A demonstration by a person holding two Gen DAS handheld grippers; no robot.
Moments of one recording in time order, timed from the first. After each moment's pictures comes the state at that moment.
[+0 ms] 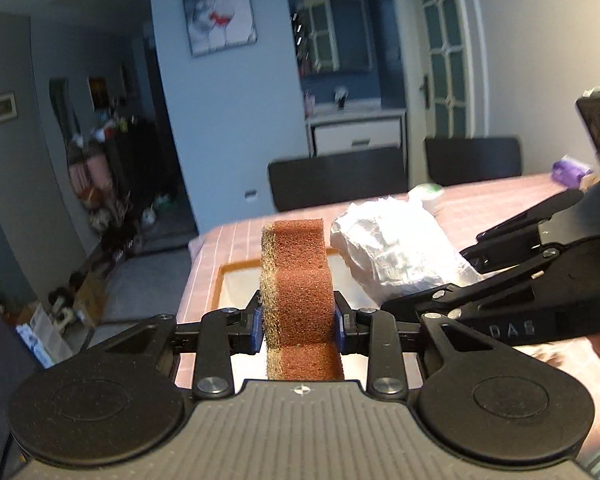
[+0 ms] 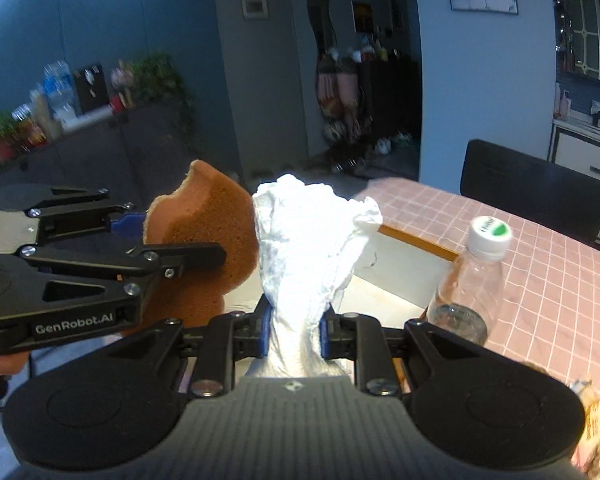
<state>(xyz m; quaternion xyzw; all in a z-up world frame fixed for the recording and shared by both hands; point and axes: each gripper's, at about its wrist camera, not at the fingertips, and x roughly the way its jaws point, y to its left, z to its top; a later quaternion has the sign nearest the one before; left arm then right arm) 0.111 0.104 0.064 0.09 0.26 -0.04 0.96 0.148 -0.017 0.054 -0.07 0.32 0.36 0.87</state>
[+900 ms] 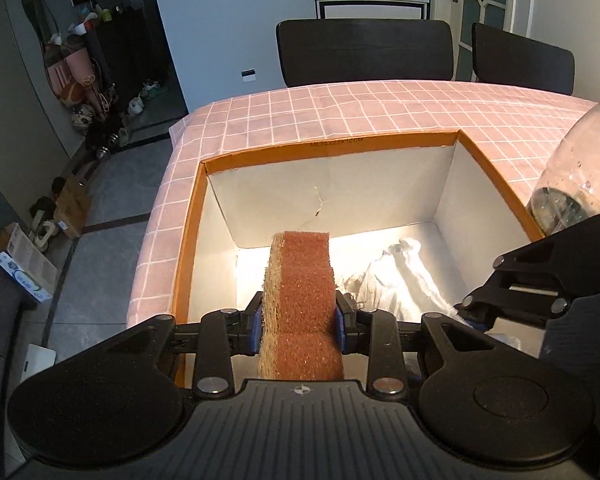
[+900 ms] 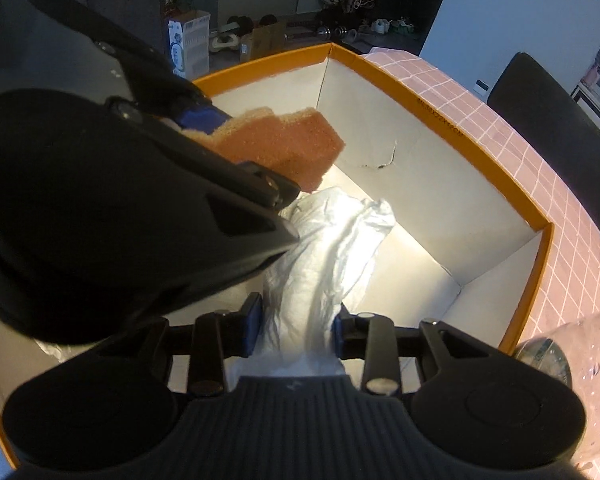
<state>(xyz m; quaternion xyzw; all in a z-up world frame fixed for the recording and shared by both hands) 0.223 0.155 -0.025 0.08 0.42 -0.04 0.90 0.249 0.087 -0.057 -0.24 0.46 0.31 0.80</state>
